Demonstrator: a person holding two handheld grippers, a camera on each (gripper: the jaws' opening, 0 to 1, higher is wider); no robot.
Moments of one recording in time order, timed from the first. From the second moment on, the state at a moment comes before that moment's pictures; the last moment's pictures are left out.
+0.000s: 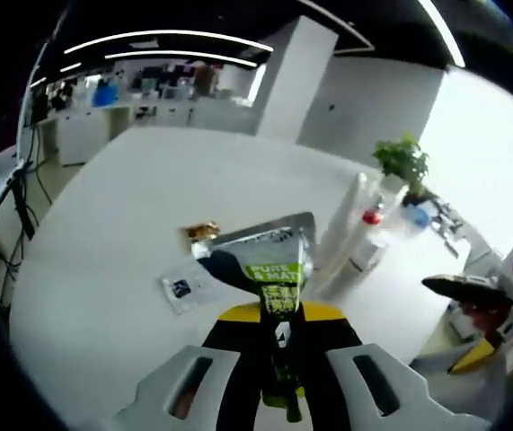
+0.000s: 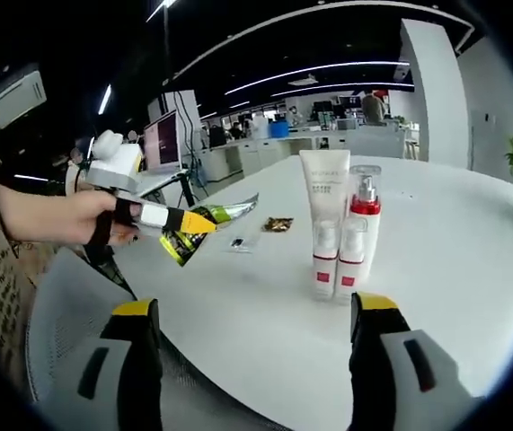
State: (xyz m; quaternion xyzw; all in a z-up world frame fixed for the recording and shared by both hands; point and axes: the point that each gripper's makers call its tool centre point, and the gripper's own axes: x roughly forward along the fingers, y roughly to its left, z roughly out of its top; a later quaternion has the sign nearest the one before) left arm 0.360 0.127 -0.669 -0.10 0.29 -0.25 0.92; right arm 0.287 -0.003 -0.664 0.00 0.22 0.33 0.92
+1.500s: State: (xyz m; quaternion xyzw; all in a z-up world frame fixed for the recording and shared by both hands) left arm 0.290 0.047 -0.600 -0.13 0.17 -0.43 0.87; right arm 0.313 0.027 -0.574 0.38 0.16 0.36 0.84
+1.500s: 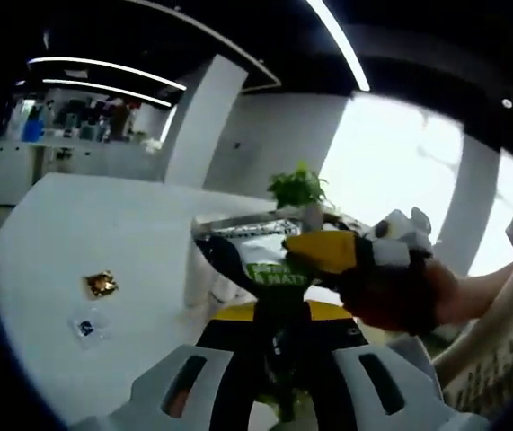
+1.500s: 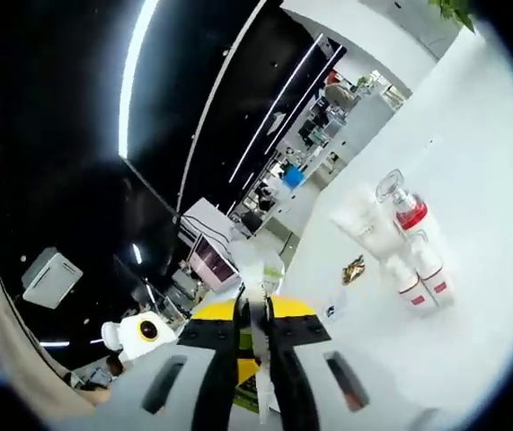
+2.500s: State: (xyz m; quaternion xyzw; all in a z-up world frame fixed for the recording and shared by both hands) left arm 0.238 0.045 -0.570 -0.20 0.23 -0.57 0.76; right arm 0.254 0.007 -0.514 0.43 0.16 0.52 0.72
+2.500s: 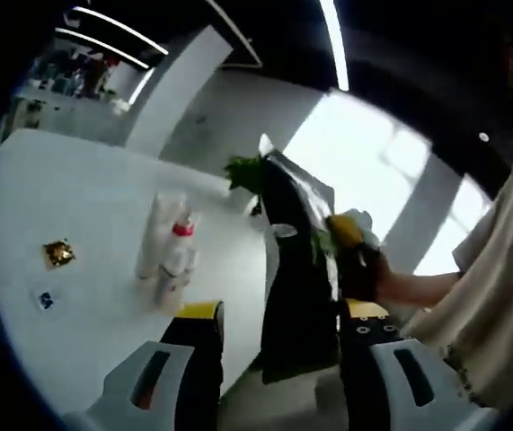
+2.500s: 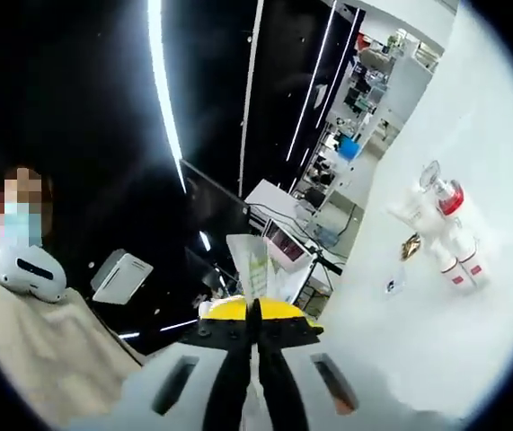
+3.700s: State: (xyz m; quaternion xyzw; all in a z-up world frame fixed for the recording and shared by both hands) left arm 0.248 0.046 -0.517 -0.43 0.19 -0.53 0.70; right arm 0.246 0.015 -0.539 0.47 0.12 0.45 0.76
